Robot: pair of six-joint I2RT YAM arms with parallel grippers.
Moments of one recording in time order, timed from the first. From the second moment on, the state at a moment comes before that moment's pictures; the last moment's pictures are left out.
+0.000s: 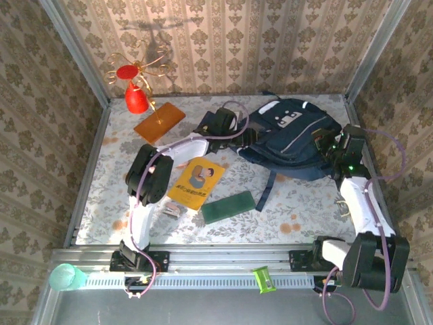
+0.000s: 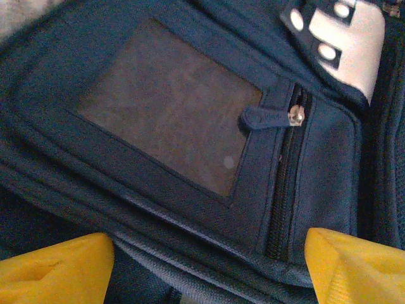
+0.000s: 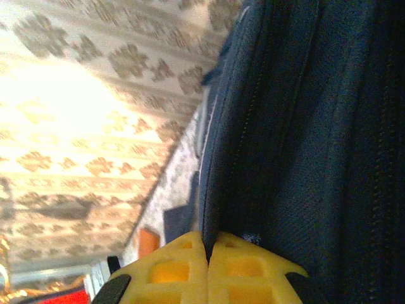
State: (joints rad) left arm -0.70 2.11 1.60 -0.14 0.27 -0.56; right arm -0.19 1.10 0.77 -0.07 -0.28 1.06
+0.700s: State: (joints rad) left arm -0.86 1.73 1.11 0.08 0.32 -0.77; right arm 0.14 1.19 0.81 -0.01 0.31 1.18
